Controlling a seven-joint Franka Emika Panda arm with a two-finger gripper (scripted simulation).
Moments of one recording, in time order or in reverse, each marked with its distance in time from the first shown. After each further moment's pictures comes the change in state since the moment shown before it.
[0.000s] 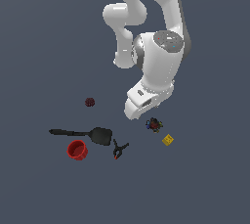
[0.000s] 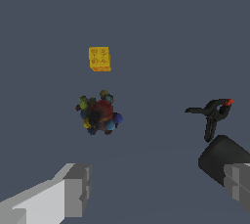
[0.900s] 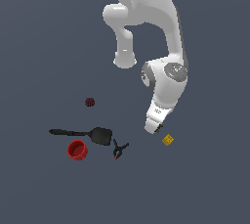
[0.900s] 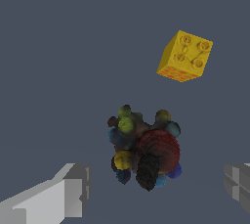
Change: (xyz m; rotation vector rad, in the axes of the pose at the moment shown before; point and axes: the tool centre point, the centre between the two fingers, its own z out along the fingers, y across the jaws) arm 0.021 -0.063 0.098 0.029 0.017 -0.385
